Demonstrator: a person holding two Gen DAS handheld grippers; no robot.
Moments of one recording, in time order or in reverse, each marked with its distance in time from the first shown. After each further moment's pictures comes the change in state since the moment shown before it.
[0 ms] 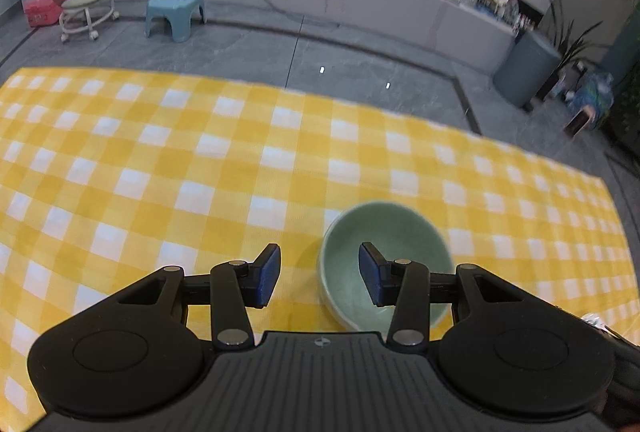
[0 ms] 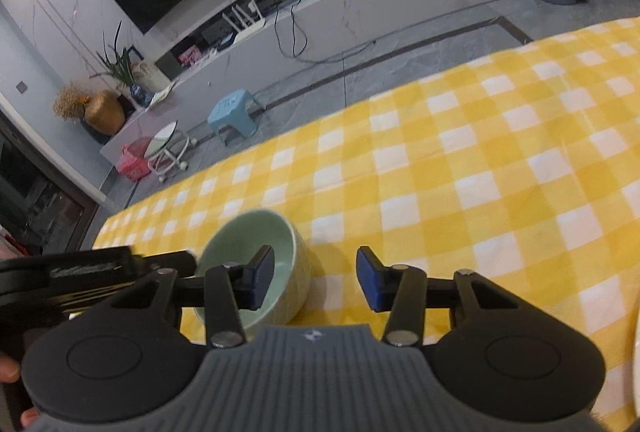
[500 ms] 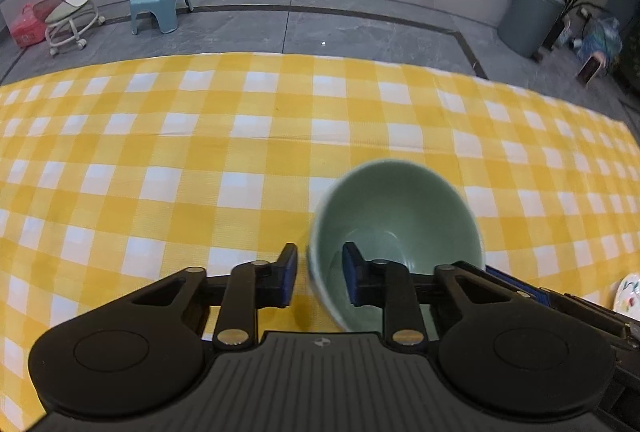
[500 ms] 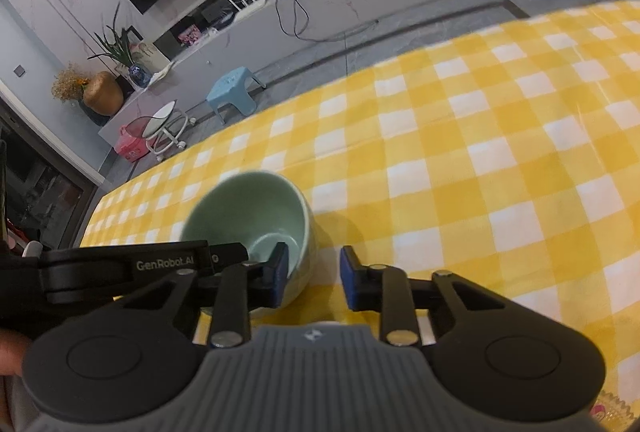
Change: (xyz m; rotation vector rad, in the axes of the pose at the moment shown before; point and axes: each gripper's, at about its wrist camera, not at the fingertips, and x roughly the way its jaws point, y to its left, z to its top) left arm 0.026 -0.030 -0.014 0.121 0.065 0.070; right arm 0.022 -0.005 -0.007 0.006 0.061 -0.006
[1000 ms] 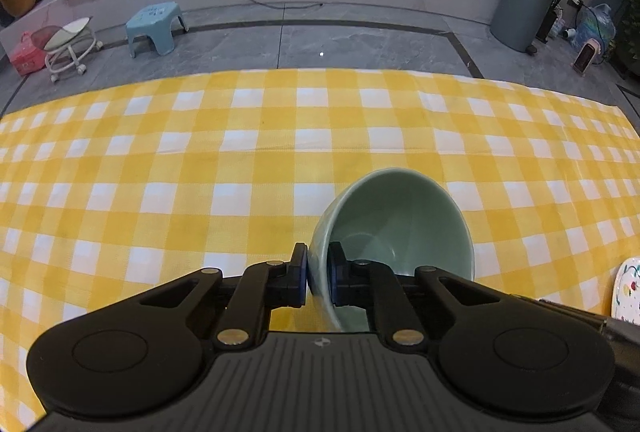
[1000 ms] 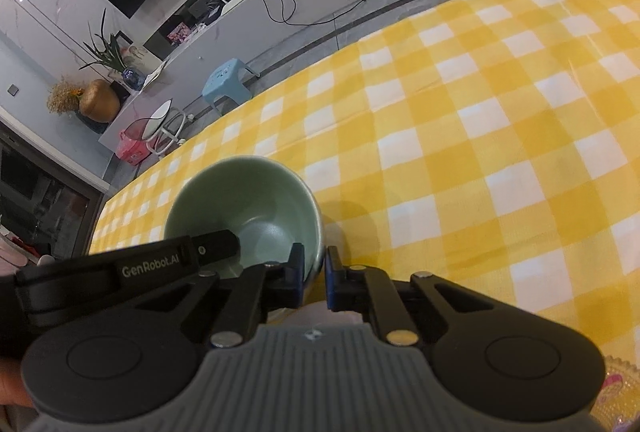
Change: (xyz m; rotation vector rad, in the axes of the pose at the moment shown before) left arm -0.019 -0.016 -0.002 0.059 -0.040 0.026; right arm -0.001 -0.006 -0.005 0.080 0.037 0.026
